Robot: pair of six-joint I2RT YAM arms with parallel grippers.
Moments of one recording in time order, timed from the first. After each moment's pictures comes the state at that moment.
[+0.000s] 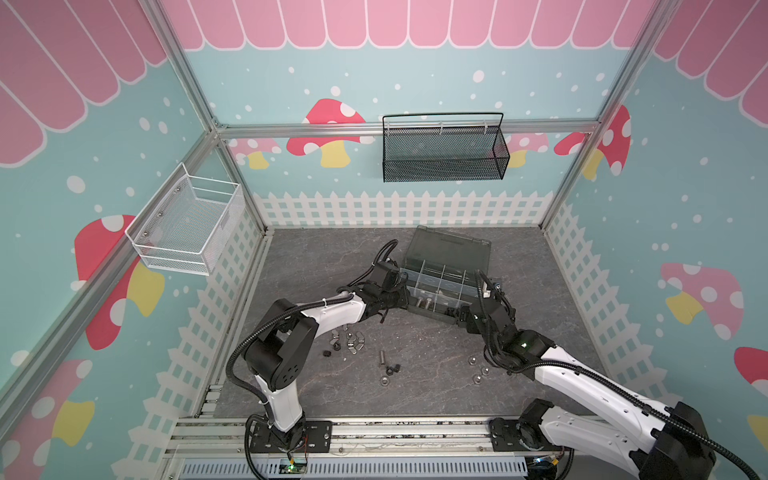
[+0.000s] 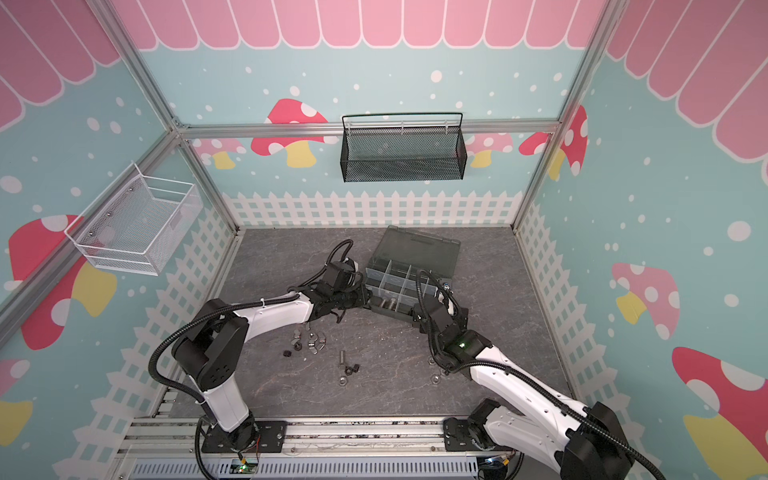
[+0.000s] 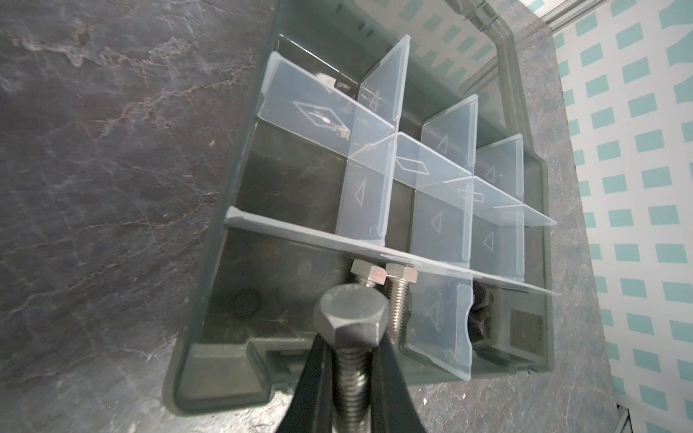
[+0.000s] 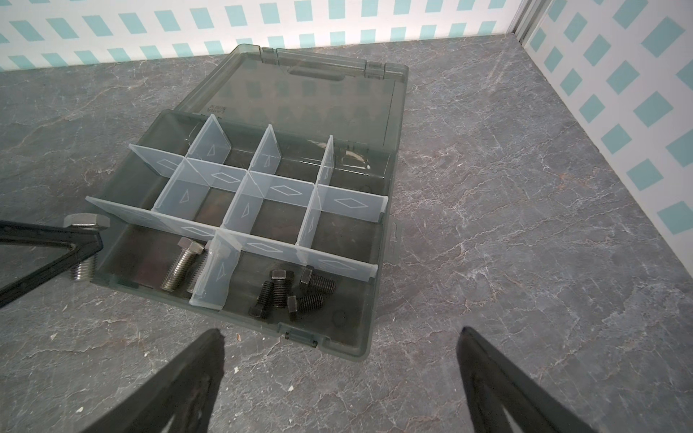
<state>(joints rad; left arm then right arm) -0.61 1.81 1.10 -0.04 0.14 -0.72 0.69 1.01 0.66 -0.39 0.61 0.51</state>
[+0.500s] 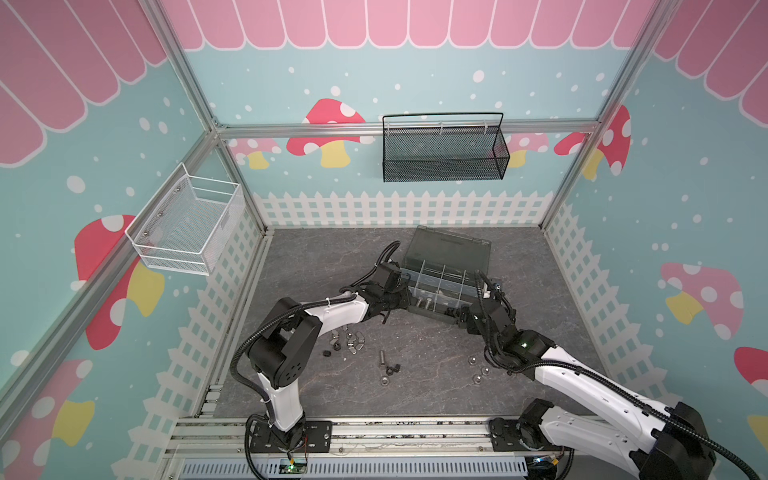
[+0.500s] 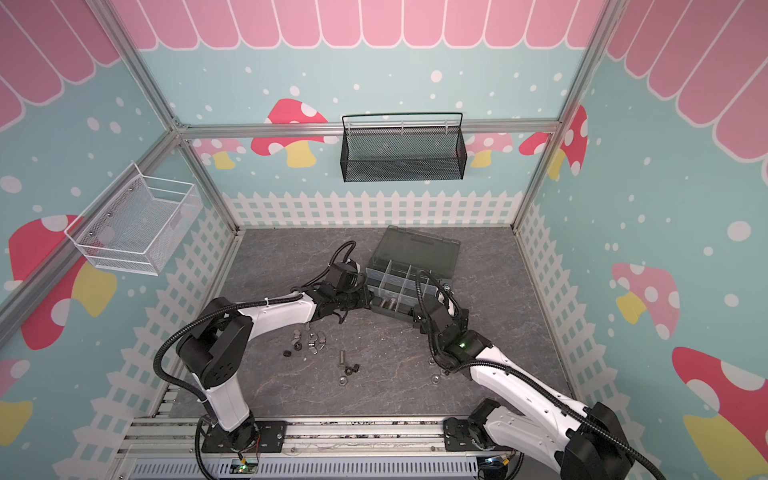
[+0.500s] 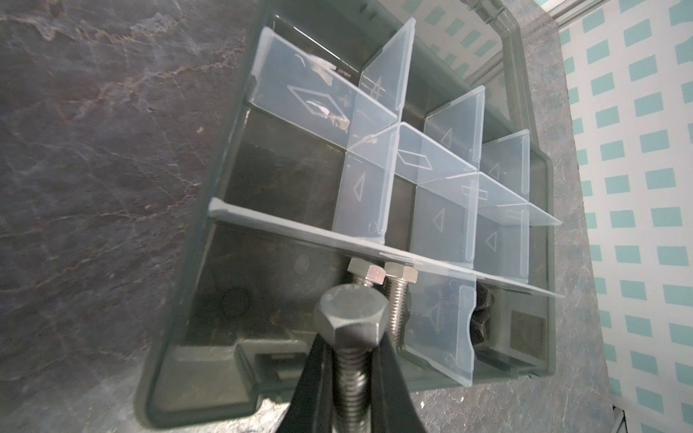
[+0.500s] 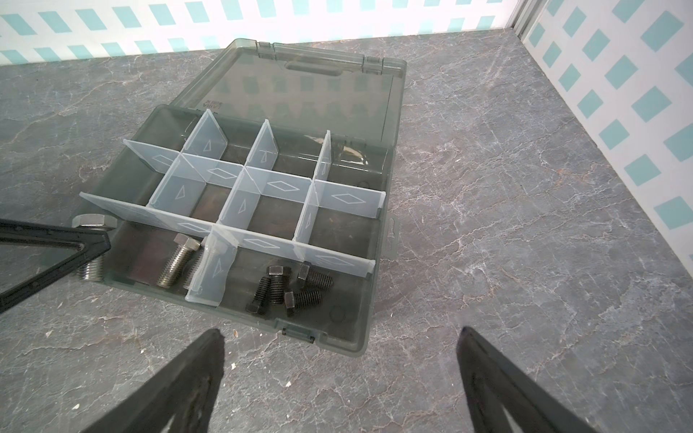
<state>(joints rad) -0.62 1.83 1.11 -0.05 0.13 -0.74 0.69 1.01 0.66 -0.40 0.61 0.52</state>
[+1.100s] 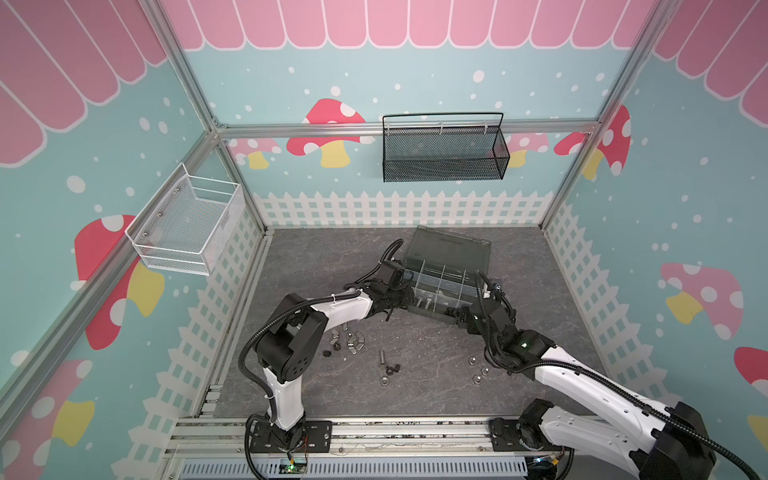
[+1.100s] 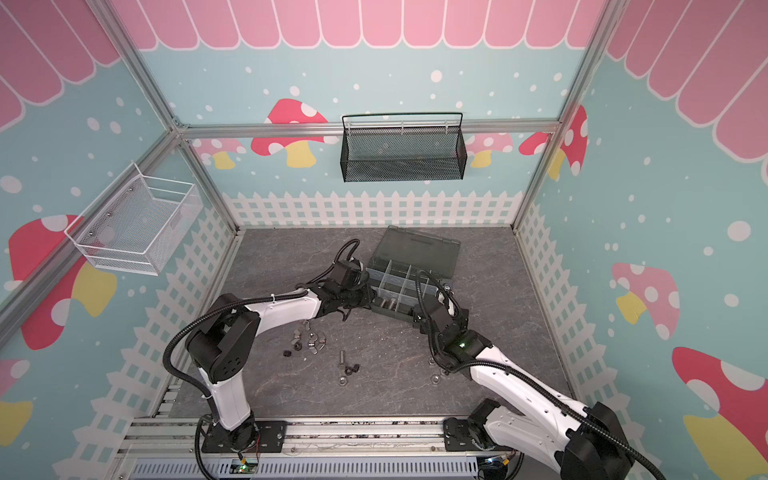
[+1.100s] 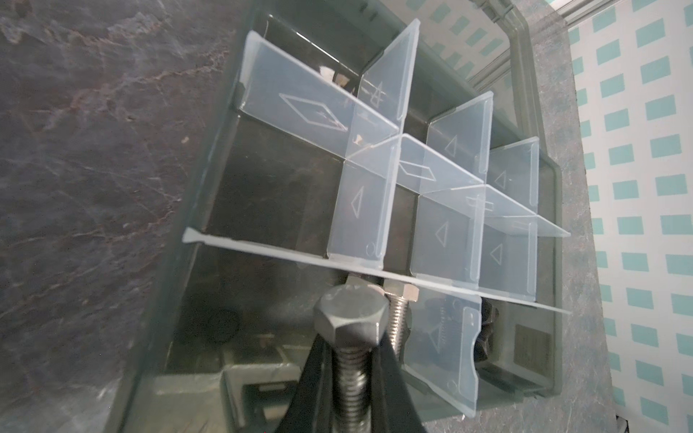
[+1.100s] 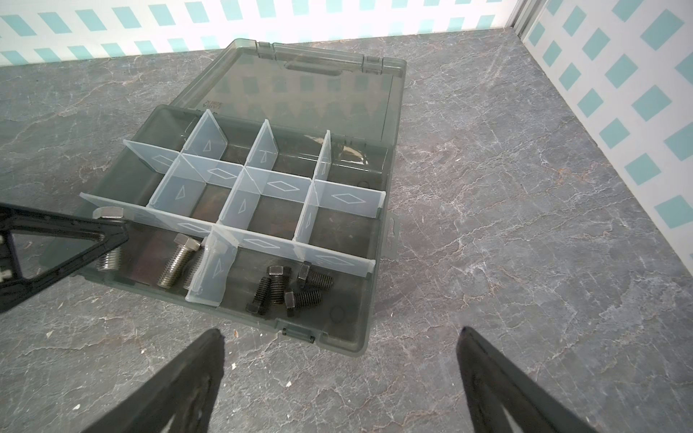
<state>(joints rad) -0.62 1.89 1.17 -0.07 0.13 -0.75 0.69 1.01 0.66 -0.40 0.61 0.52</state>
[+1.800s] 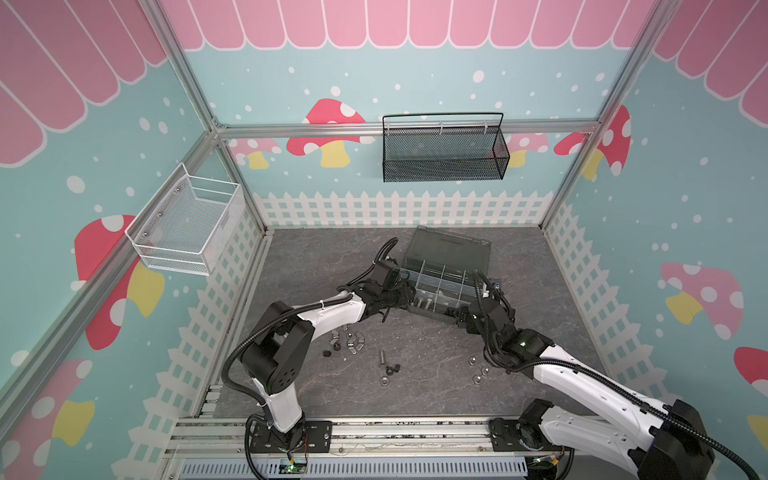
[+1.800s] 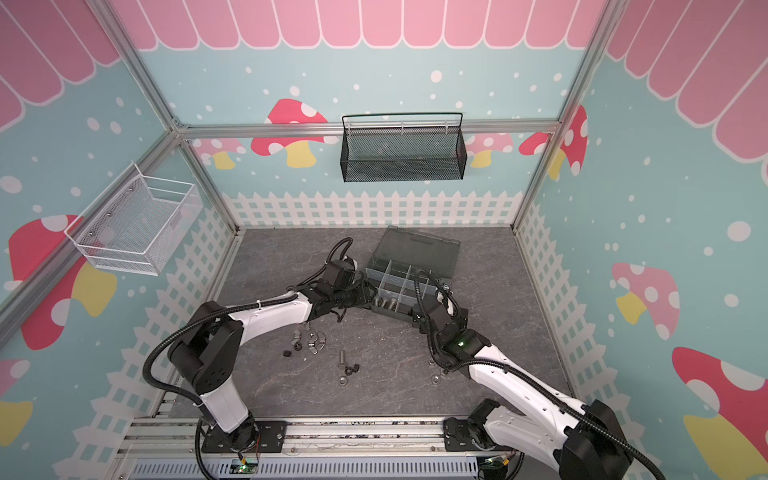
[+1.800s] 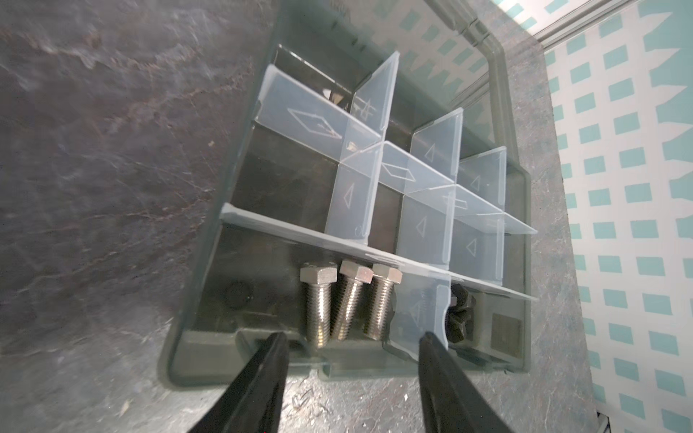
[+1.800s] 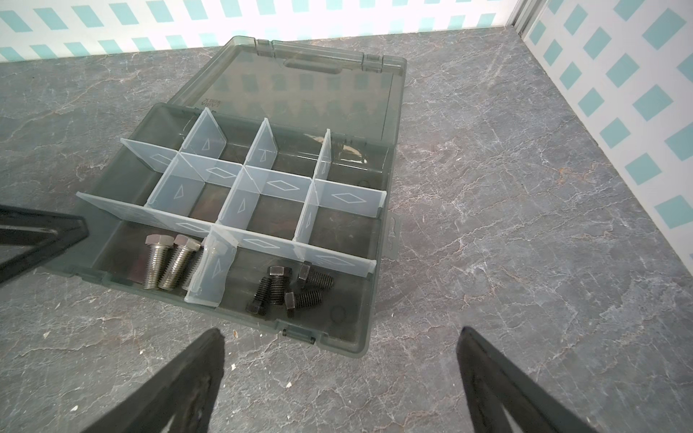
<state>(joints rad) -0.62 1.75 1.10 -0.08 0.10 -0.76 0.69 1.02 0.67 -0.40 0.61 0.52</state>
